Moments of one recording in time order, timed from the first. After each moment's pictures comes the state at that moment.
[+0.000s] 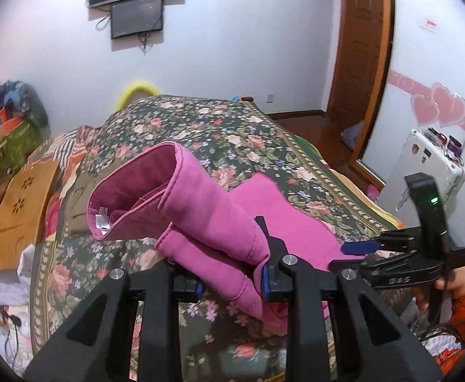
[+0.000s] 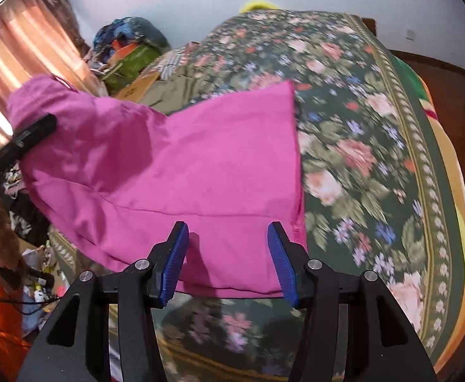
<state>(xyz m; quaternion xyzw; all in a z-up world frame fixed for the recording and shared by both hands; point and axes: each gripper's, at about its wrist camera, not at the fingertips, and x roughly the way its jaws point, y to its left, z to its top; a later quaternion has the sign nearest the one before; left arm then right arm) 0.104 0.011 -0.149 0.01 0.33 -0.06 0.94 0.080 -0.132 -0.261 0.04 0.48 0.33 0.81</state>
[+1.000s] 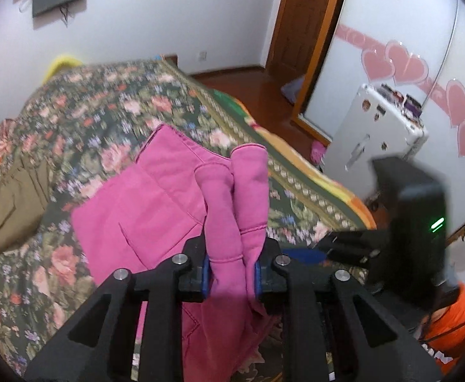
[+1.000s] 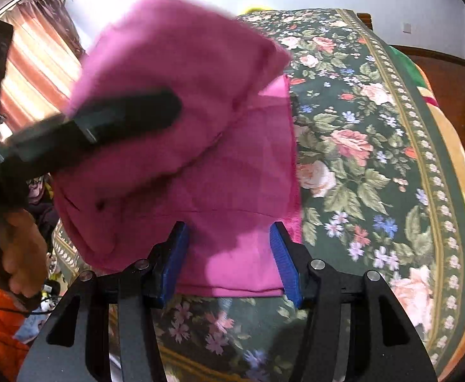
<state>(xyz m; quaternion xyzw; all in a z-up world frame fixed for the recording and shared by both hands) 0.179 -0.093 -0.200 0.01 0.43 -0.20 0.88 0.080 -0.145 -0.268 0.07 0.47 0.33 0.82</state>
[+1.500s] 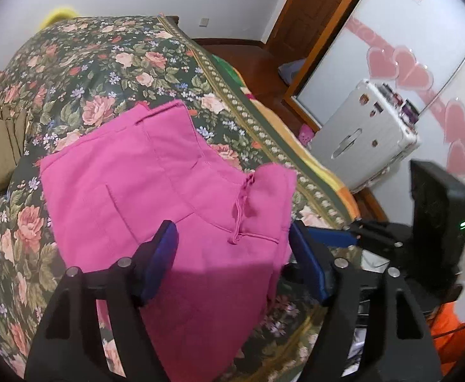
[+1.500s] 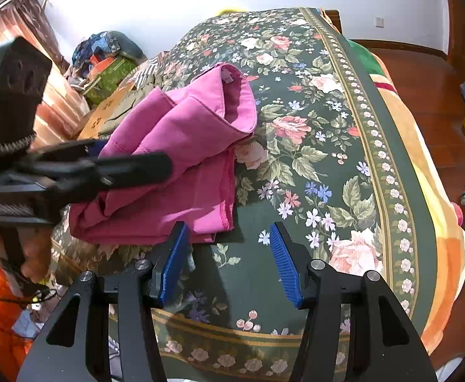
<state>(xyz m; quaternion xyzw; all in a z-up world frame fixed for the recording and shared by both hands) 0.187 -0.085 -0.216 -0.06 0.49 -0.22 0.84 0.064 -0.188 -0.265 0.07 0.48 0.29 0.83</state>
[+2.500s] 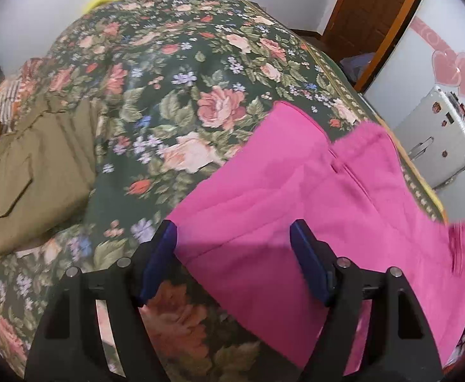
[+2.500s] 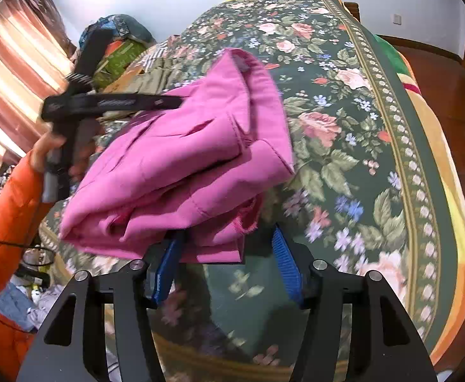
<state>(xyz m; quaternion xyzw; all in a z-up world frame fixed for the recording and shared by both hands) 0.281 0.036 -0.280 0.00 0.52 -0.11 0.85 0.093 -0.165 -0.279 0.05 0.50 0.31 0.81</state>
